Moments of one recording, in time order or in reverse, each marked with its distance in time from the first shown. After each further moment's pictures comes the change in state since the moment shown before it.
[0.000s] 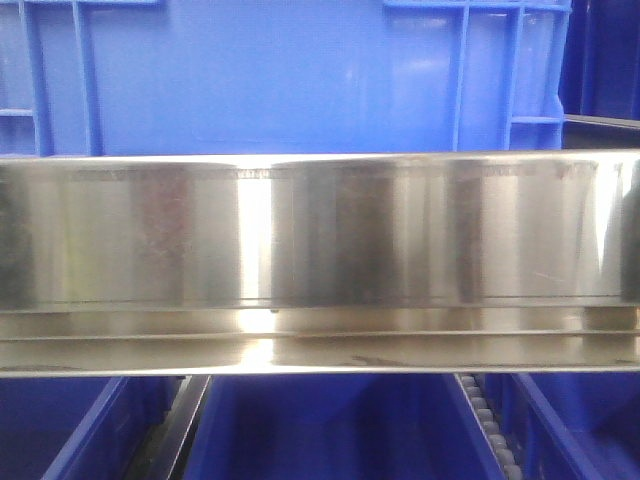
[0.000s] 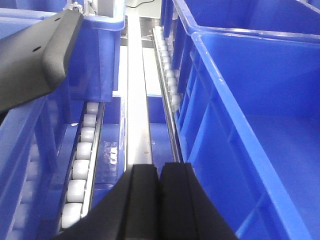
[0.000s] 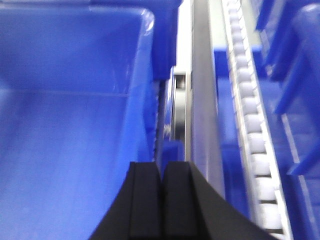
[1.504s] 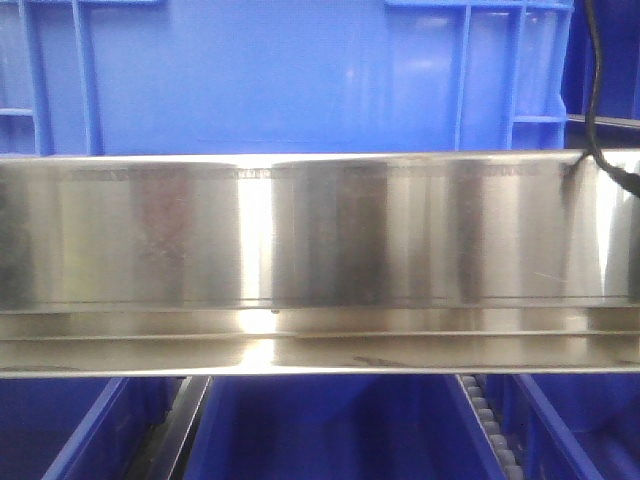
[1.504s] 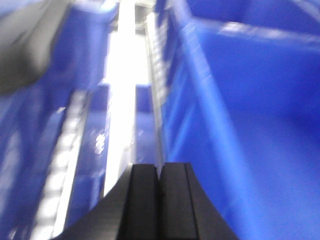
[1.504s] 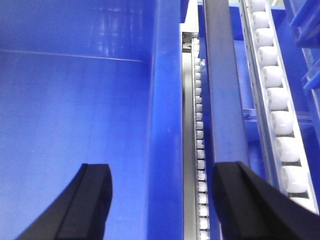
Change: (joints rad) left arm -0.079 0.068 -0.174 0.075 0.134 -0.152; right arm 0.088 0.194 -0.102 -0.117 0.085 0.083
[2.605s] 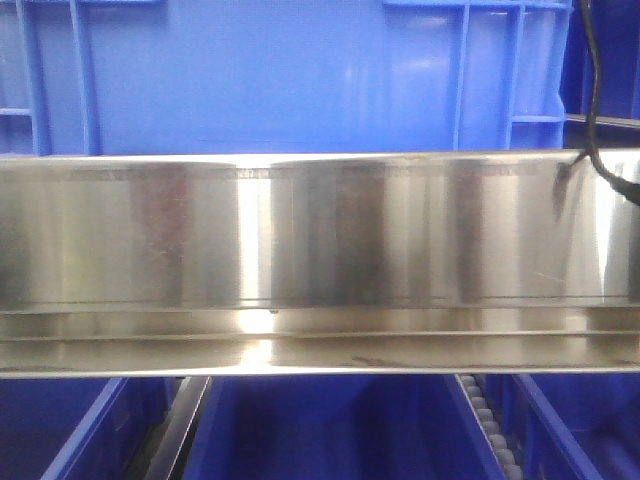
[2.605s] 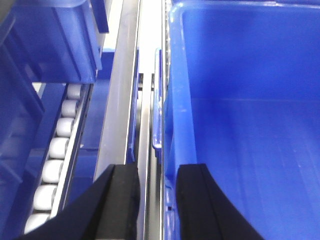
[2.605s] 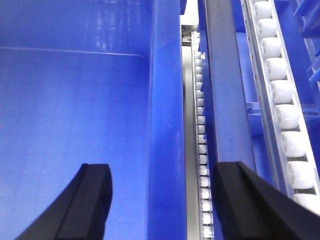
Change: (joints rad) left arm -0.210 0.469 -0.563 0.391 0.374 -0.269; right arm 0.000 0.018 -0.001 0.005 0.002 0.023
